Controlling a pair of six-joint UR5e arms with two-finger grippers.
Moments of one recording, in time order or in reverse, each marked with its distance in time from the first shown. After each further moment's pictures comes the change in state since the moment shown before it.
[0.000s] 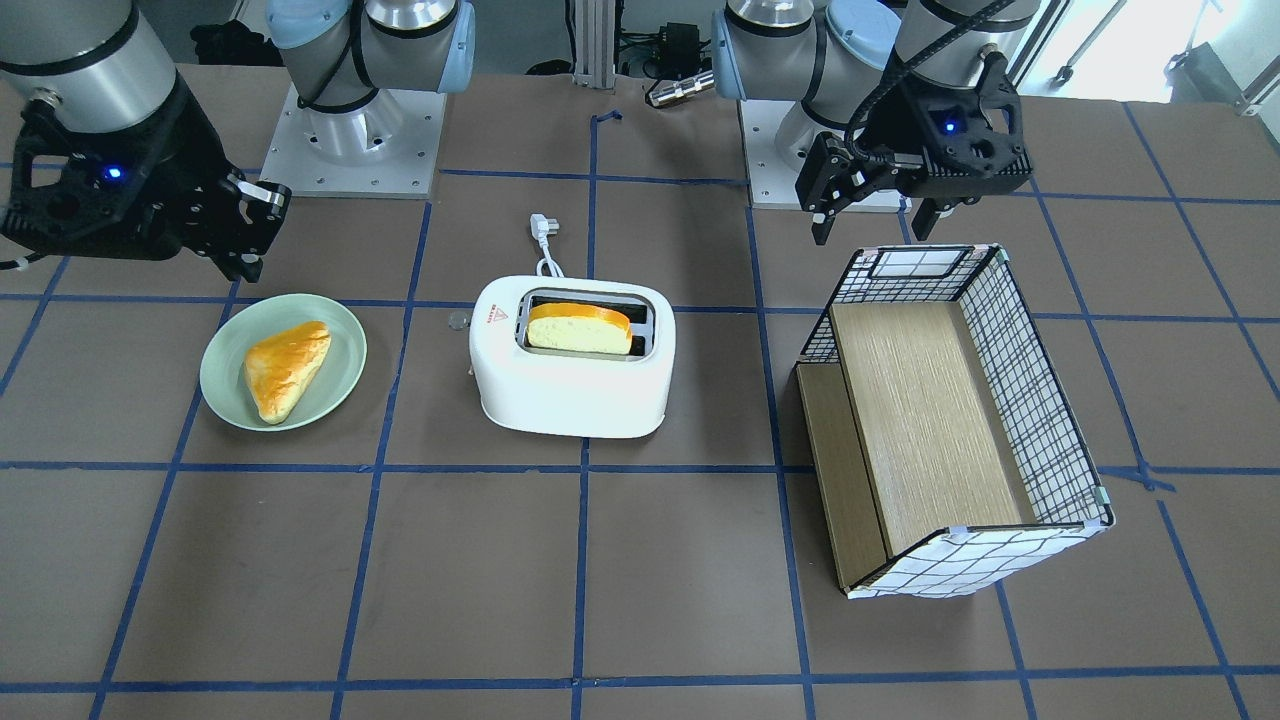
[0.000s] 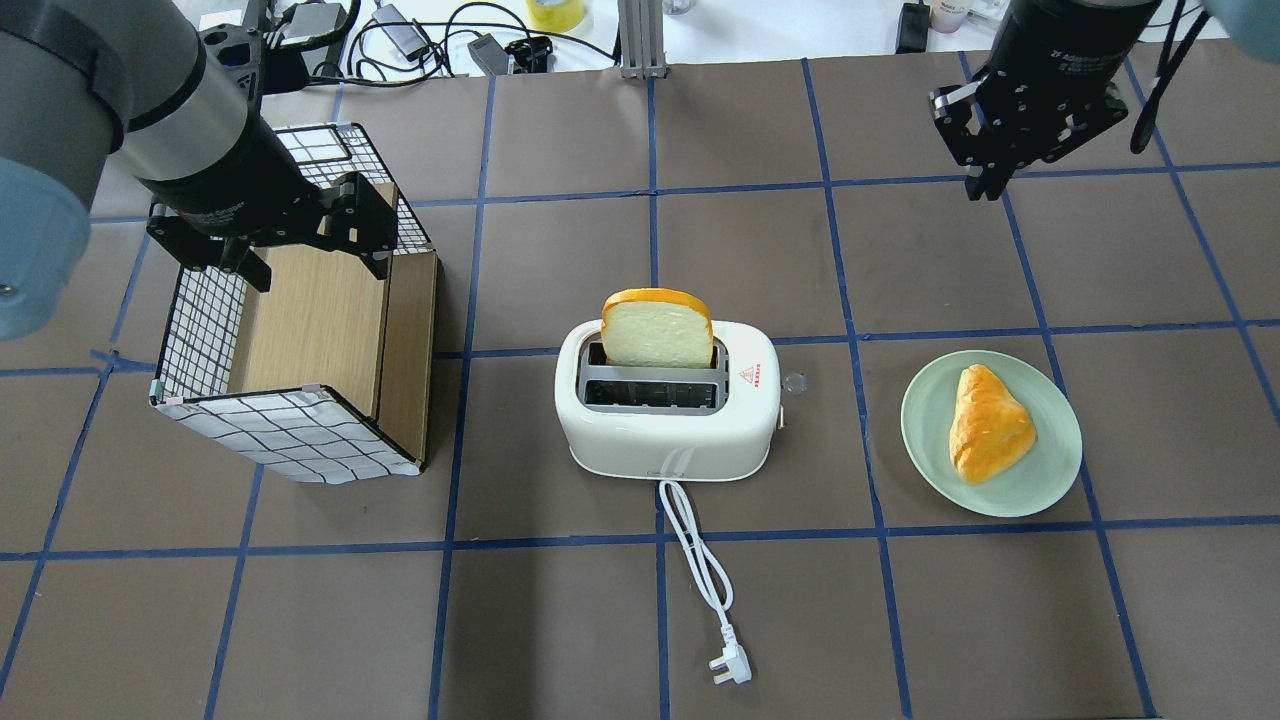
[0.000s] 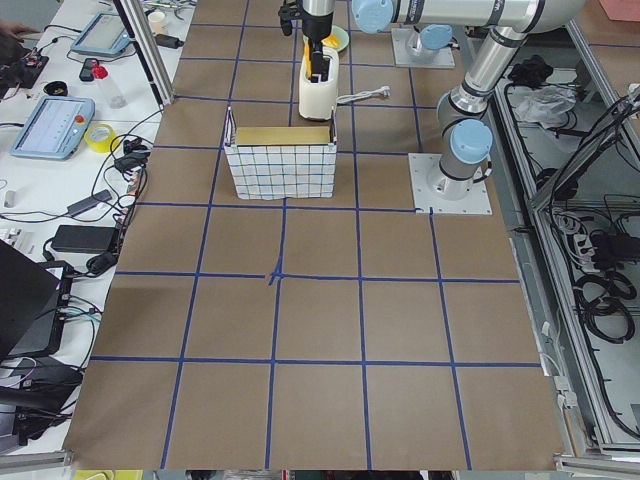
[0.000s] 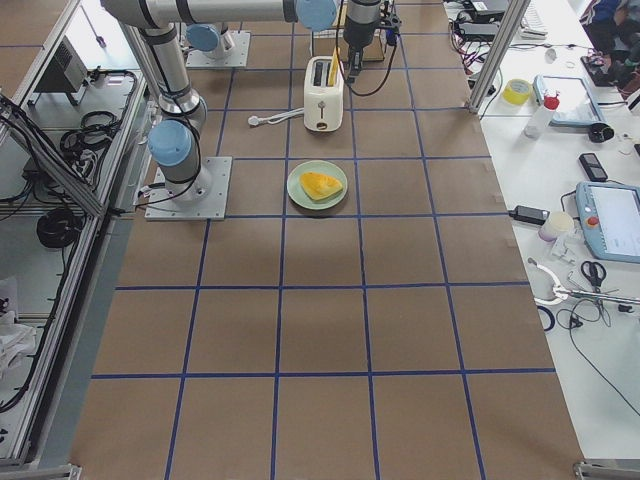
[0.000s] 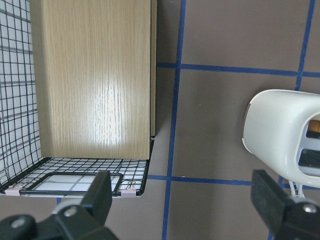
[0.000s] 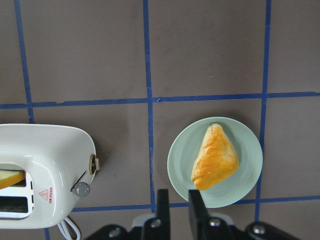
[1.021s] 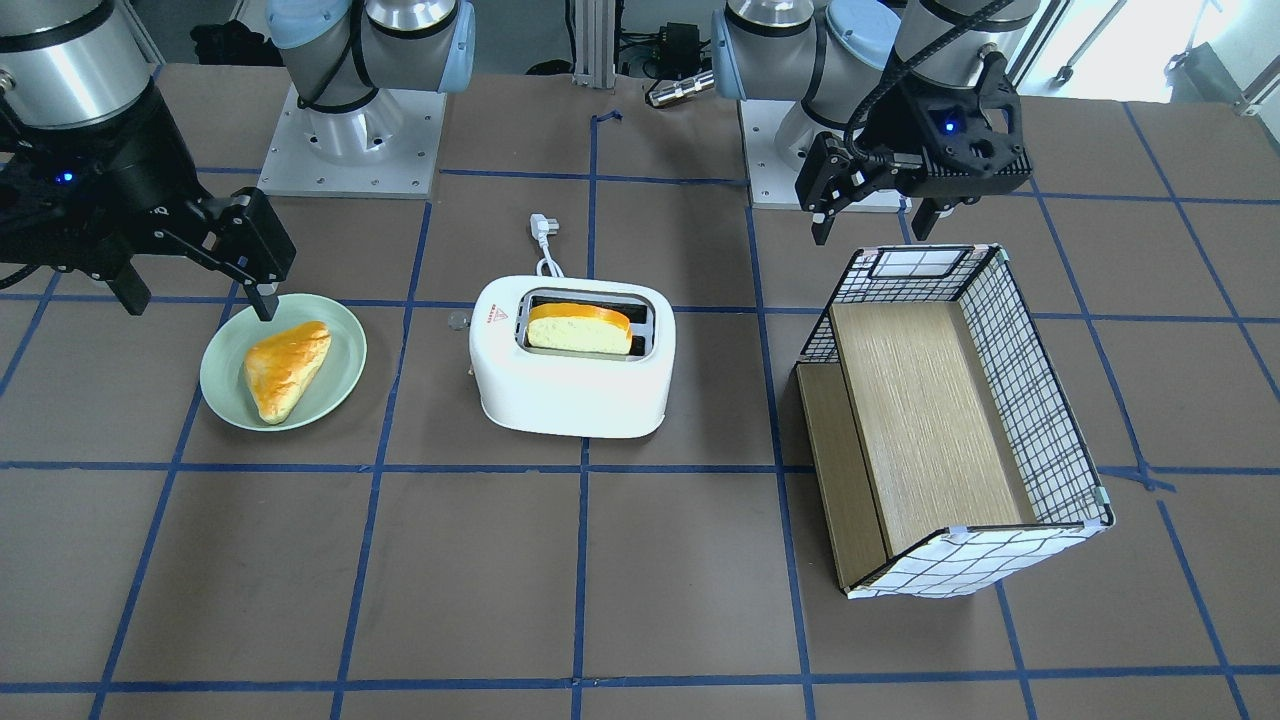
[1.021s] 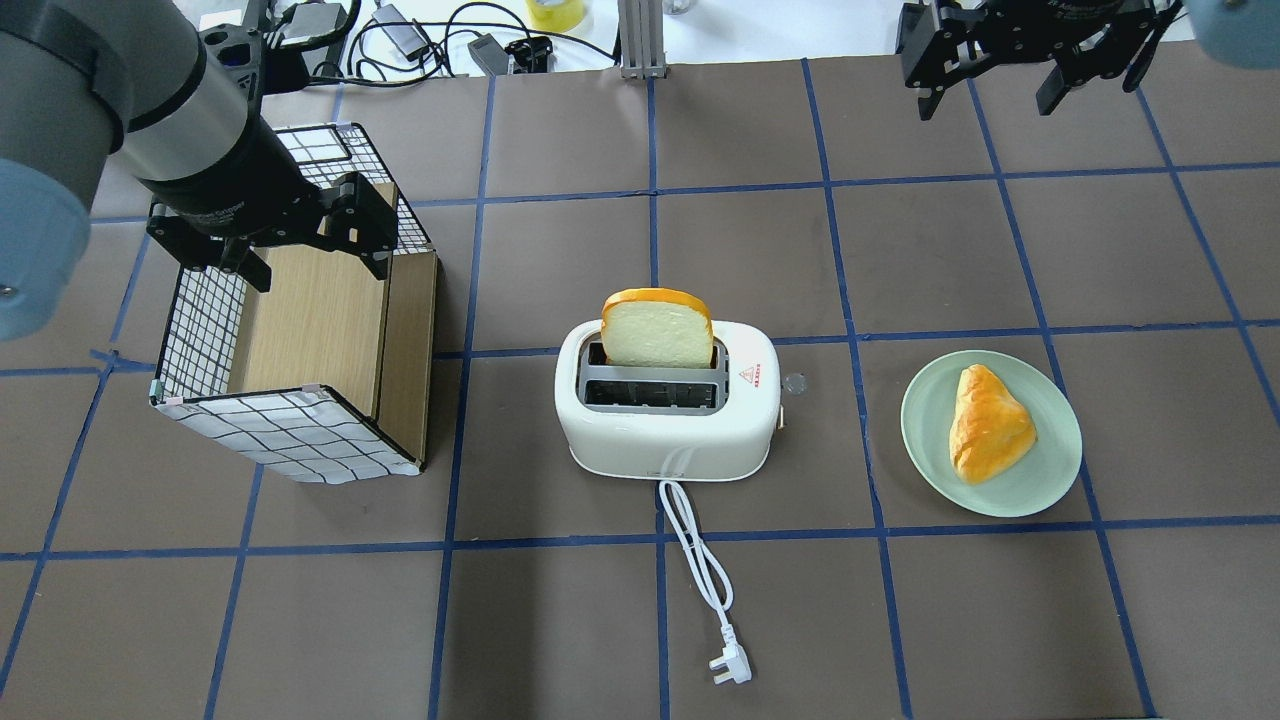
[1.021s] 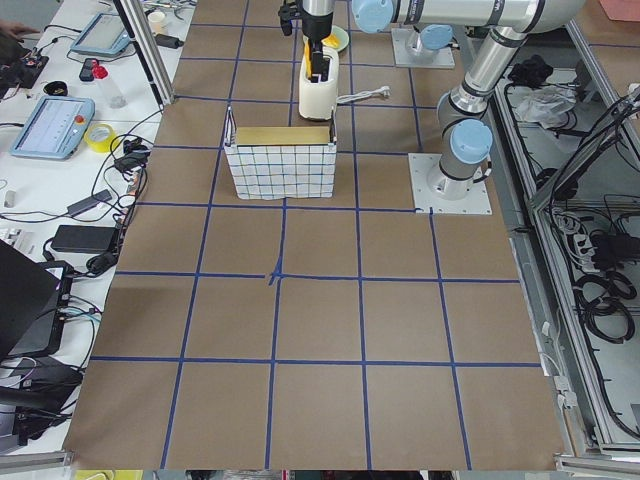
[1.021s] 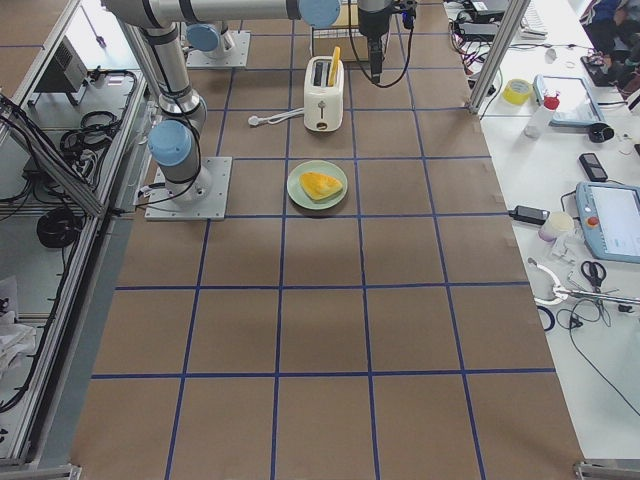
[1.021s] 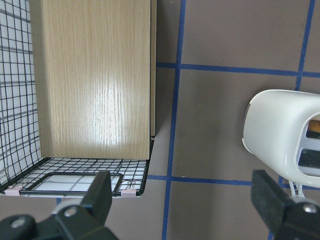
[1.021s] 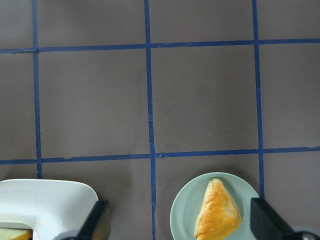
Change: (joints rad) left arm -0.001 0.000 0.000 0.000 0.001 0.000; right arm 0.003 0.013 0.001 -0.195 0.019 0.002
